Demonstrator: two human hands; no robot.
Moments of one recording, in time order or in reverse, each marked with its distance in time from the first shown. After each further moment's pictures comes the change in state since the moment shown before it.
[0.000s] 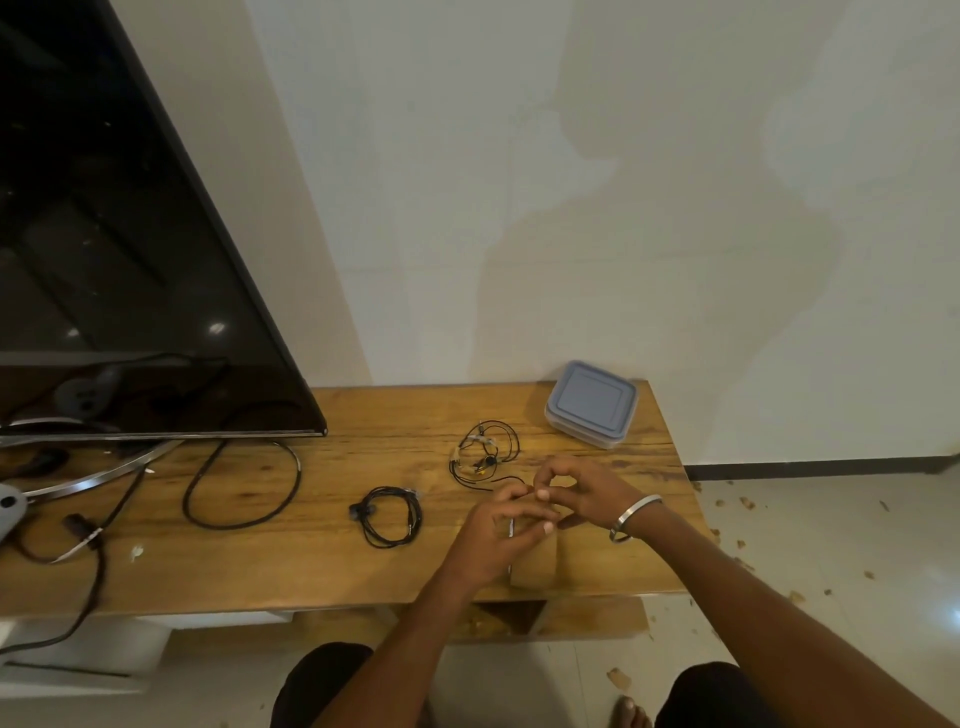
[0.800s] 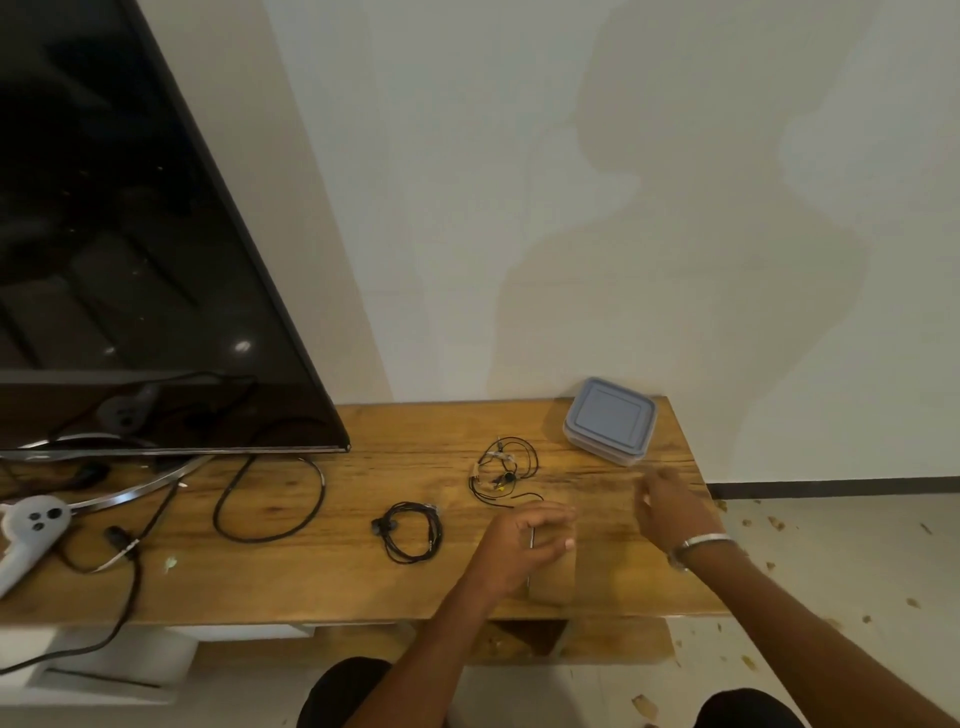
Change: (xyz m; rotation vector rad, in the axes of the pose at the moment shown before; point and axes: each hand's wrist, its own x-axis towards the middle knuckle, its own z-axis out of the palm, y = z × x) left_hand 0.004 0.011 -0.002 -0.015 -0.005 -0.068; right_hand -0.015 0.056 -0.024 -0.656 0.435 0.308
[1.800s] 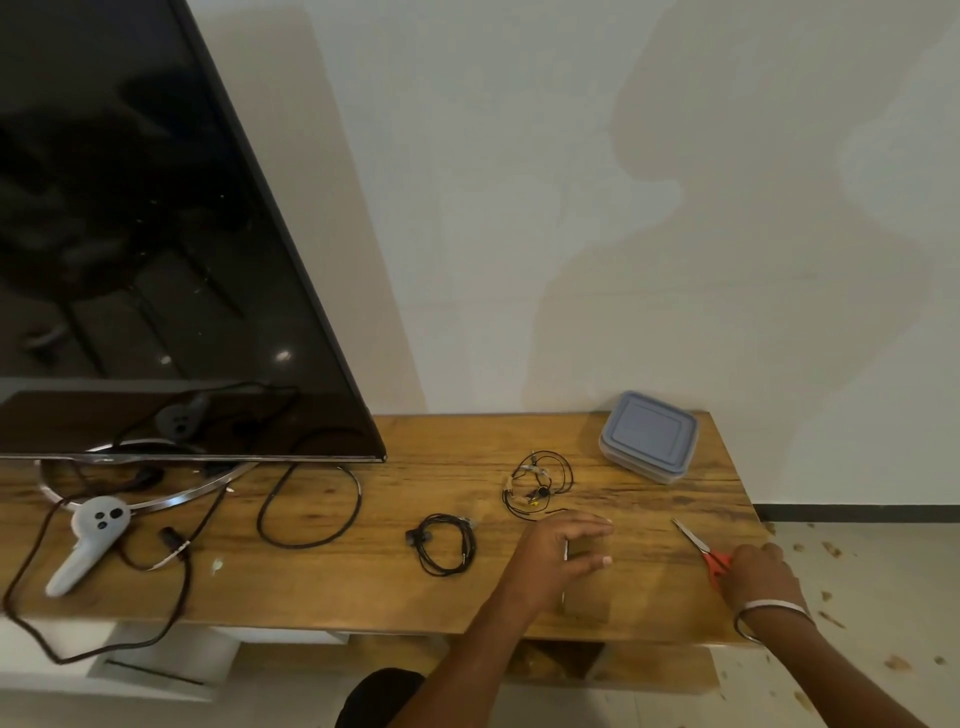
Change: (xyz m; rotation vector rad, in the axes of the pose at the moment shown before) left_hand 0.004 0.007 -0.004 0.108 0.013 0.011; right_hand -0.018 0.045 0.034 -0.112 -0.123 0.412
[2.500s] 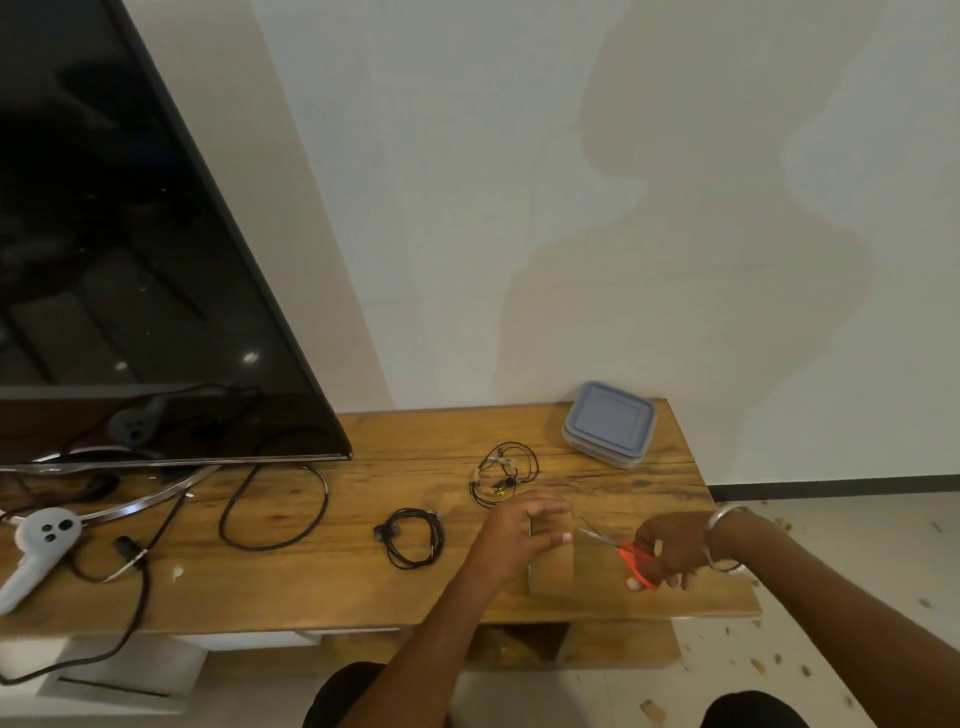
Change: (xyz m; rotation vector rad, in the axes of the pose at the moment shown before) left_hand 0.009 -0.001 -0.002 -0.023 0.001 -0.047; right_hand -0.035 -0.040 -0.099 0.003 -0.803 -0.469
